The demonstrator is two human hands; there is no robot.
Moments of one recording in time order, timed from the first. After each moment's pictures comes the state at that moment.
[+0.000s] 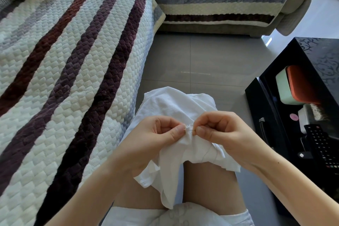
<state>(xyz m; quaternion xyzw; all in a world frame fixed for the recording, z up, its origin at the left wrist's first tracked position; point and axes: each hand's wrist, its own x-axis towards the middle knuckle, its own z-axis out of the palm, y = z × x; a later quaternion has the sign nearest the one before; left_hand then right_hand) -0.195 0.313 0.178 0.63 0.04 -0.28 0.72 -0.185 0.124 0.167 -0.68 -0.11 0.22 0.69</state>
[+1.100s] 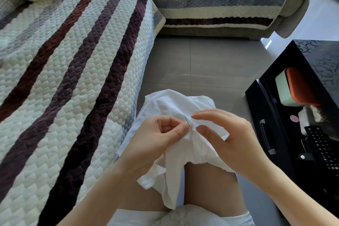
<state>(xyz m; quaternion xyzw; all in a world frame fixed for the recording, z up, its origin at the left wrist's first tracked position) -0.193 0.302 0.169 0.64 0.05 -0.20 0.74 -0.194 0.126 0.155 -0.88 -0.18 -0.09 0.43</state>
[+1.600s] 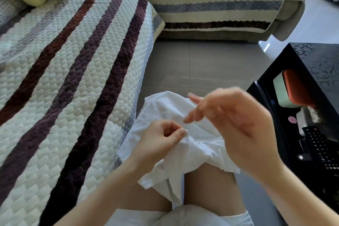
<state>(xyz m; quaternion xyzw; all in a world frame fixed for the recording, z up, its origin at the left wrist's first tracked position) -0.190 0.301 0.147 0.76 0.03 -0.19 0.62 -0.195 0.143 0.202 -0.69 -0.31 -0.11 0.64</state>
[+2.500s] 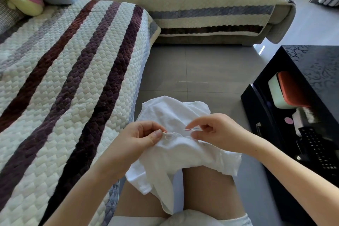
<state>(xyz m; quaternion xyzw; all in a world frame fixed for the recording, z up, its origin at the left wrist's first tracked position) -0.192 0.337 0.165 0.70 0.01 -0.21 0.68 -0.152 0.101 0.138 -0.89 -0.20 0.16 0.37</state>
